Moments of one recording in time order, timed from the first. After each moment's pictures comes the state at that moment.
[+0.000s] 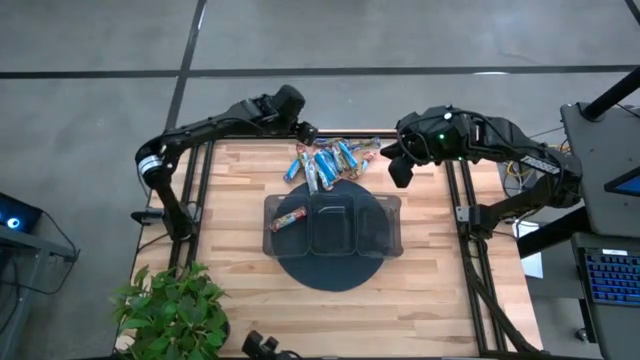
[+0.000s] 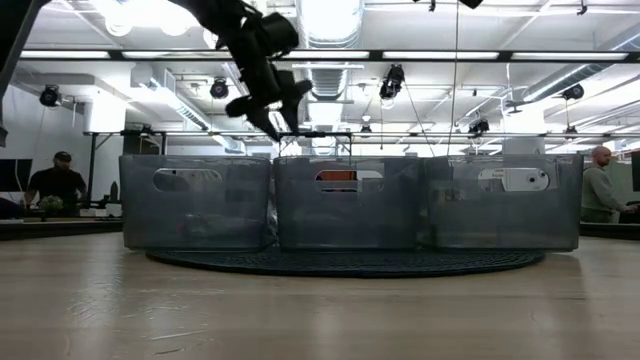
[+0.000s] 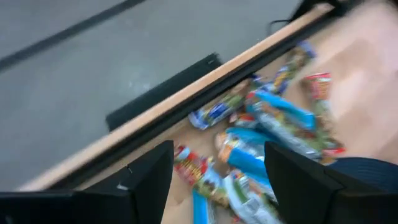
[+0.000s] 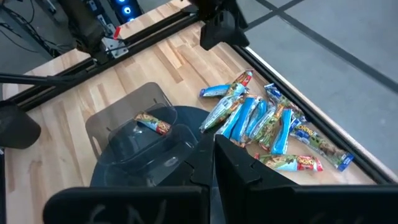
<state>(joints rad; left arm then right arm) 0.58 1.71 1.56 -0.70 -0.22 -0.35 -0.17 1.27 1.63 -1.02 0.16 0.38</state>
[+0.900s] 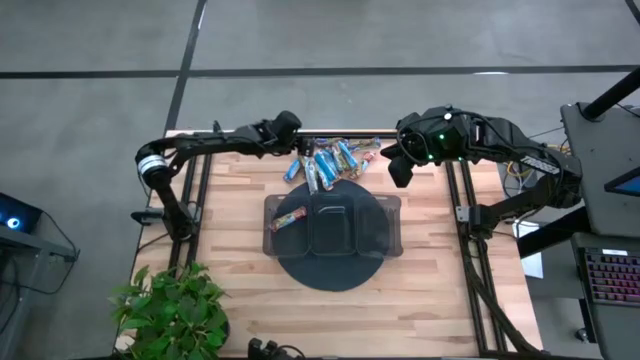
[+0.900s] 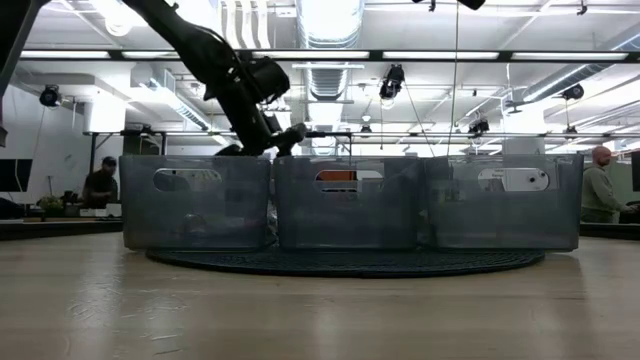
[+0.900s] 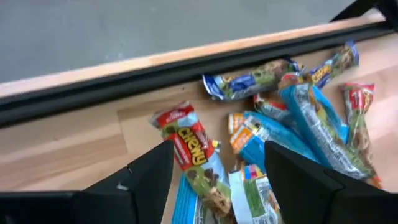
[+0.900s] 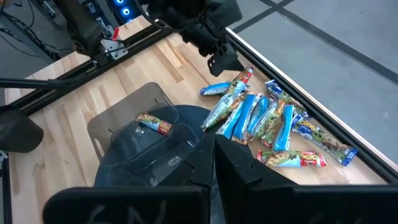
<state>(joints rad) 0.59 1.71 1.18 -0.28 -0.20 -0.63 -0.17 1.27 1.63 -1.02 0.16 0.41</state>
